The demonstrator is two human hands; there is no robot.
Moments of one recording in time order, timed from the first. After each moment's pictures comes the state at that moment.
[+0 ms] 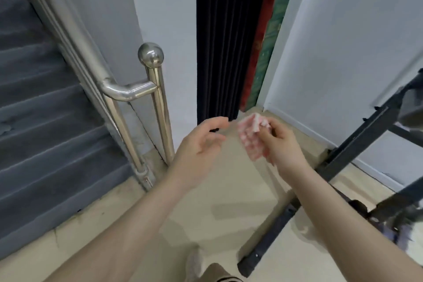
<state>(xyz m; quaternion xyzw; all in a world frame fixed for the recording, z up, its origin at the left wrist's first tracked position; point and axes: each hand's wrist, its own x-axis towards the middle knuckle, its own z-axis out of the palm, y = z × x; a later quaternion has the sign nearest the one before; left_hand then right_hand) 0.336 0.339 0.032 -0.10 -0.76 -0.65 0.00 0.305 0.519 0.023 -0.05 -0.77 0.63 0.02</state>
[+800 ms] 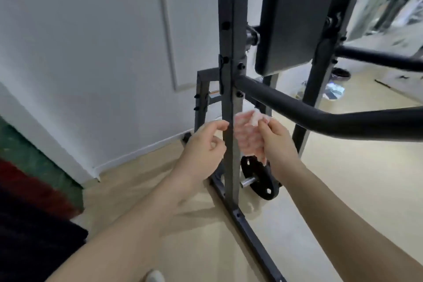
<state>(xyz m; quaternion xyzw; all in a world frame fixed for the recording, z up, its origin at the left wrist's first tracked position) -0.099 0.685 0.006 -0.60 -0.61 -0.41 -0.33 0.053 0.731 0.015 -0.53 -0.51 0.51 0.44</state>
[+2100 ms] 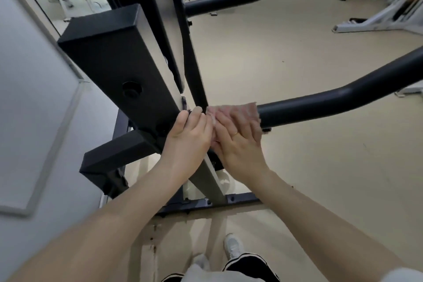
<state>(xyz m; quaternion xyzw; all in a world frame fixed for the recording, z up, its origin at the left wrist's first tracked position) -0.146 1.064 -0.033 -0.92 -0.06 -0.28 0.26 -0.060 0.939 -0.059 -0.80 -0.51 -0.27 0.17</state>
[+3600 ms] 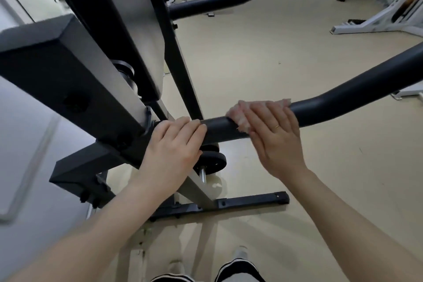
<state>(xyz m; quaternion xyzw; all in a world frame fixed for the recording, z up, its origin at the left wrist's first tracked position) -0.136 1.025 -0.005 -0.97 -0.04 -0.23 0.08 0.031 0.855 -0.047 -0.81 -0.47 -0.28 0.20</state>
